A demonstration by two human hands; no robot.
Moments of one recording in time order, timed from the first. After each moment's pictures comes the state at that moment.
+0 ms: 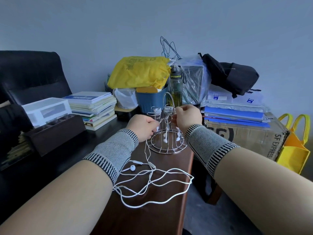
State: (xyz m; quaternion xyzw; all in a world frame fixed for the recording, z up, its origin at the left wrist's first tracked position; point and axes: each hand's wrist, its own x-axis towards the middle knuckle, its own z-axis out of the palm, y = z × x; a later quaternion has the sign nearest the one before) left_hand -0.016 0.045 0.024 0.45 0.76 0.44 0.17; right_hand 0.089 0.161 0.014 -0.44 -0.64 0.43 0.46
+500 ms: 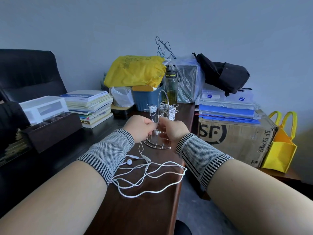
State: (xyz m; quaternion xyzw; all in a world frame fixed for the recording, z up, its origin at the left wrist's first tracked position) left_hand -0.002 0.027 0.020 0.49 0.76 0.39 0.16; right_hand 0.104 0.100 -0.002 -0.40 -0.55 0.65 0.34
